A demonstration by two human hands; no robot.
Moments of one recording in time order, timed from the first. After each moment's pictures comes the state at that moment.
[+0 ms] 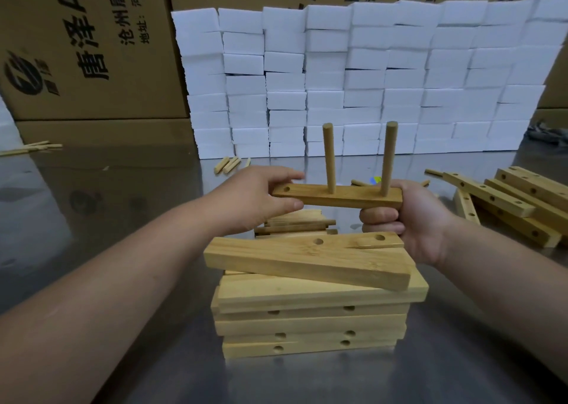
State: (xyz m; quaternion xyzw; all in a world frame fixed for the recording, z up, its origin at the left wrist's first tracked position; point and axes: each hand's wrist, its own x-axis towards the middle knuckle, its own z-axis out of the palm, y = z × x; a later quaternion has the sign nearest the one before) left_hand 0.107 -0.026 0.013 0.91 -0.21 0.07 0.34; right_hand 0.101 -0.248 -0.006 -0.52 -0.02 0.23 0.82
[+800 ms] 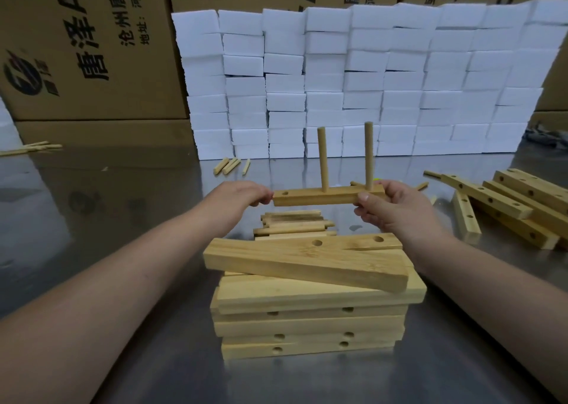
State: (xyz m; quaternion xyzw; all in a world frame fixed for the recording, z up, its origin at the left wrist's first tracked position) left_hand 0.123 0.000 -0.011 0.92 -0.16 0.08 0.35; right_hand 0.106 -0.245 -0.031 -0.70 -0.10 -0.13 0.70
